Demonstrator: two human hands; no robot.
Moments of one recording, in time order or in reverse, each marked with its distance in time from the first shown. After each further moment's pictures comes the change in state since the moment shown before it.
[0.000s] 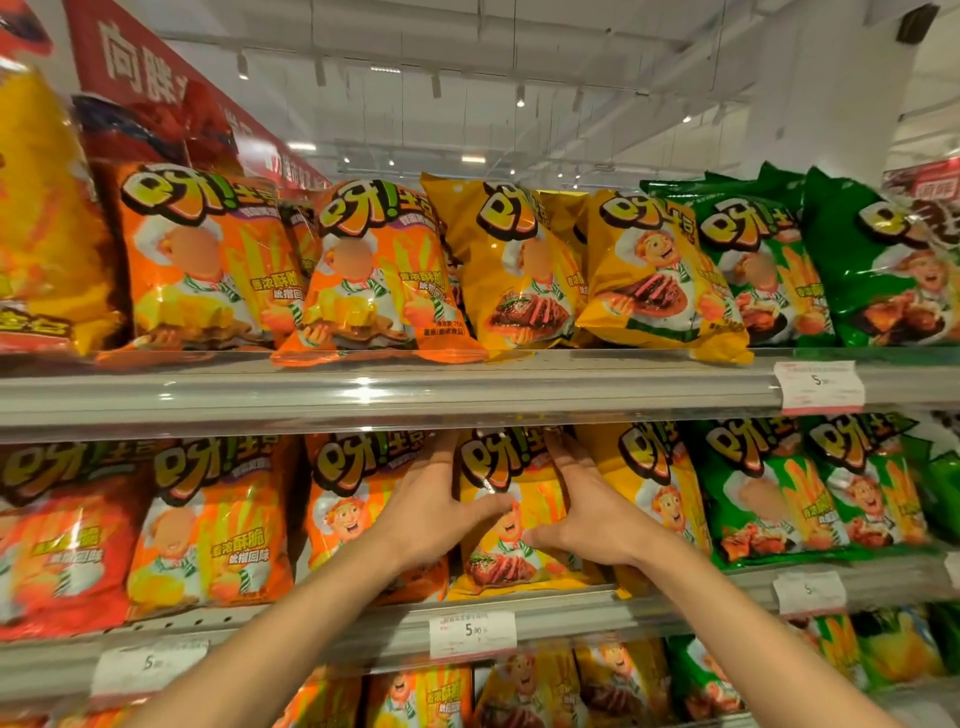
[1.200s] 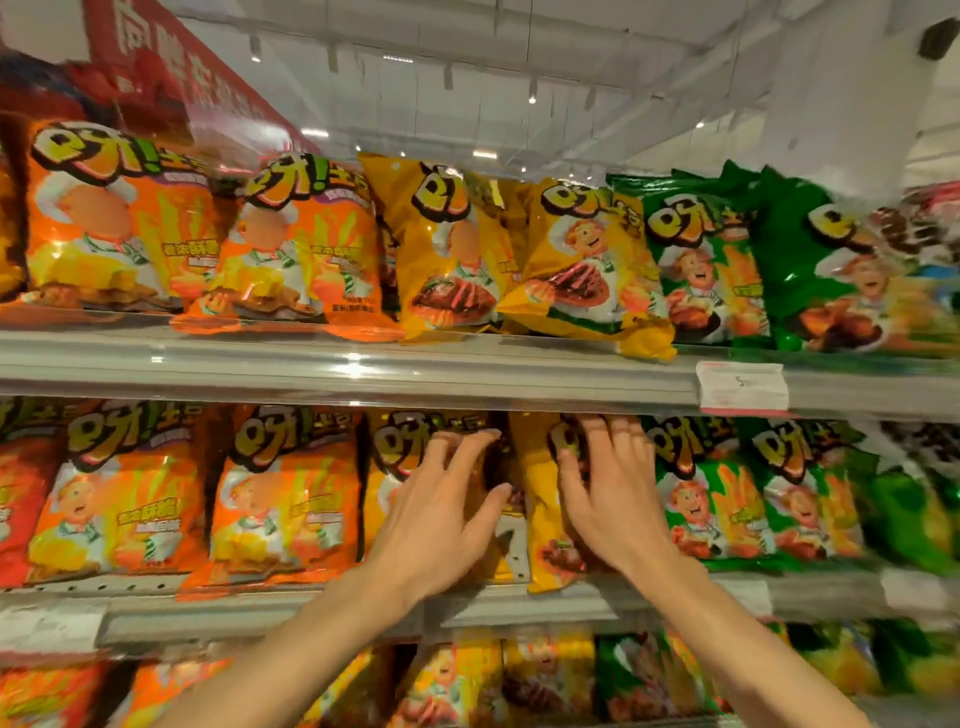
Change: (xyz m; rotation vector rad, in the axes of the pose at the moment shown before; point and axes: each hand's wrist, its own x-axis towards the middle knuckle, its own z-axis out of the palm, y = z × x) left_hand -0.021 0.068 0.069 0.013 0.221 0.276; right_hand -0.031 0.064 -0.042 -0.301 0.690 -0.176
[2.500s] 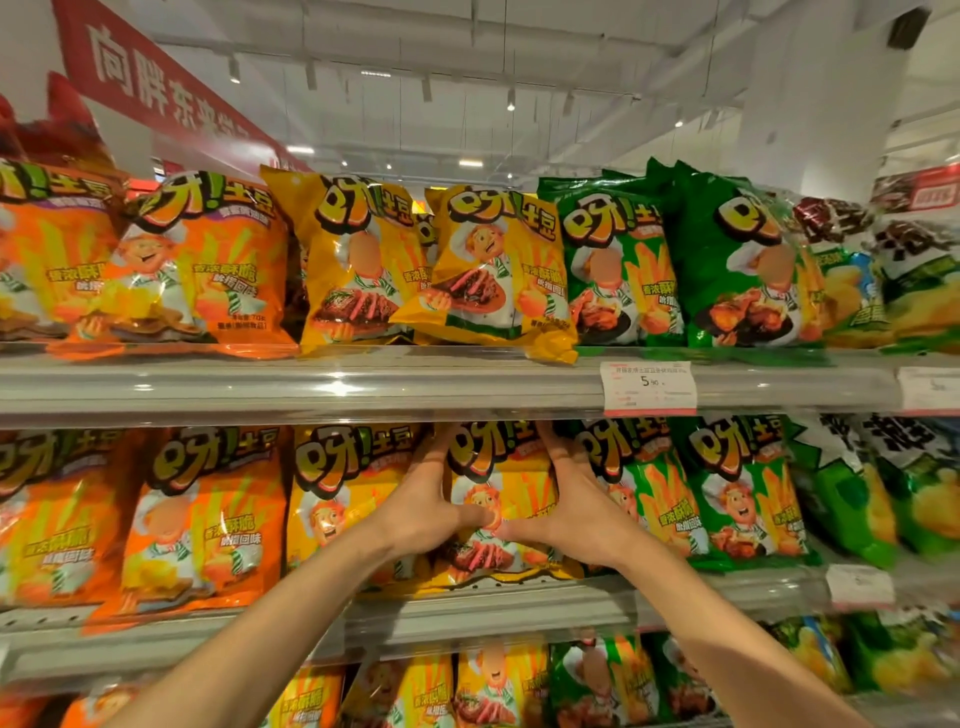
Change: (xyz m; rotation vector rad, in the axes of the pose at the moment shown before) left_hand 0.057 0.026 0.051 -0.277 -0.314 -0.341; right_hand 0.010 0.075 -0.005 0.368 -0.596 0.189
